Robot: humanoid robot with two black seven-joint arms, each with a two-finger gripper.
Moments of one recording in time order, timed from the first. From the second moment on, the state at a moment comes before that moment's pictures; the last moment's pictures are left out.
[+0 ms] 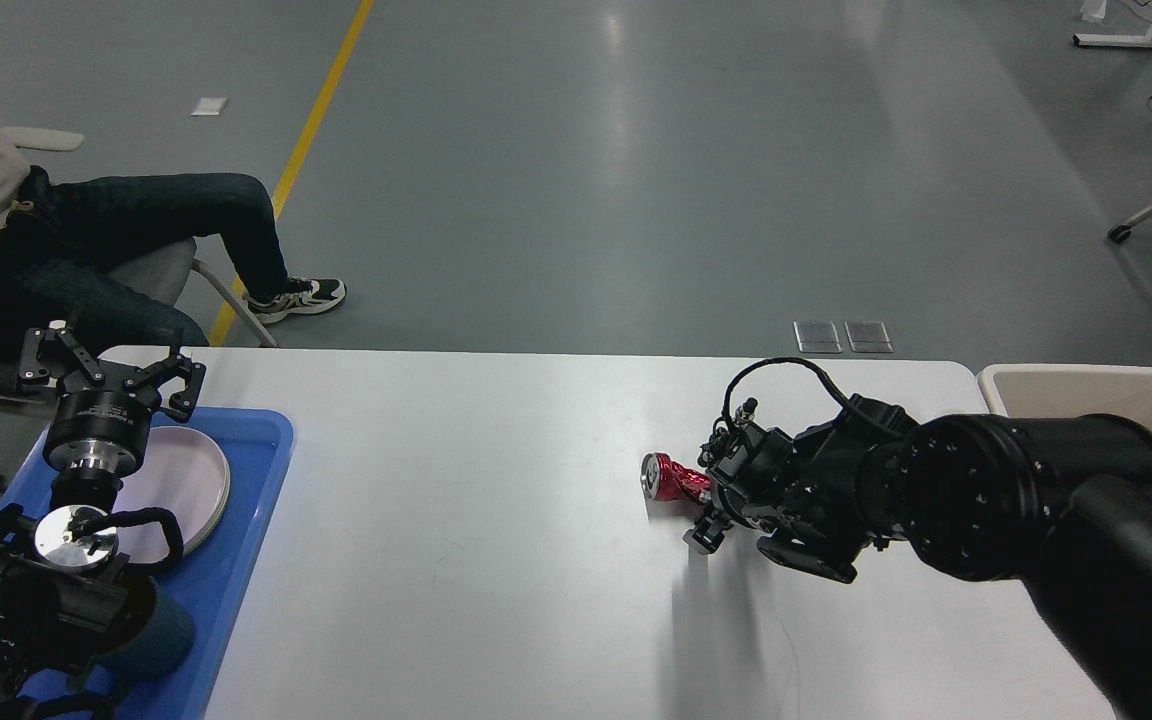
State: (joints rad) left arm -0.66 0.24 -1.13 -0.16 -0.19 -0.68 -0.27; right arm 1.27 0.21 -1.23 0.73 -0.87 0.12 -0.12
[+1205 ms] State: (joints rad) left arm -0.66 0.24 -1.13 -0.16 -0.19 -0.68 -0.27; right arm 1.24 0.16 -1.25 0.71 -0.92 -0.05 -0.11
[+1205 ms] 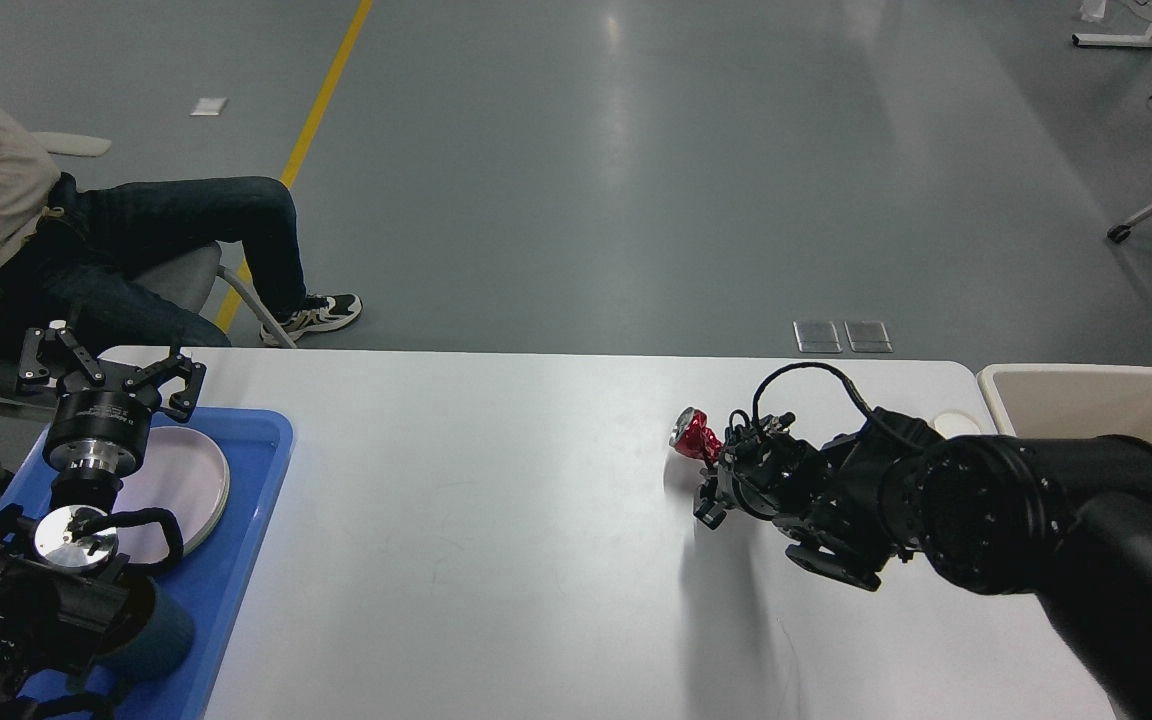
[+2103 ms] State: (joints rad) left arm -0.66 0.24 -1.13 -0.16 -0.19 -0.68 -0.27; right arm 1.84 -0.68 -0.84 1.12 -0.64 0.25 -0.07
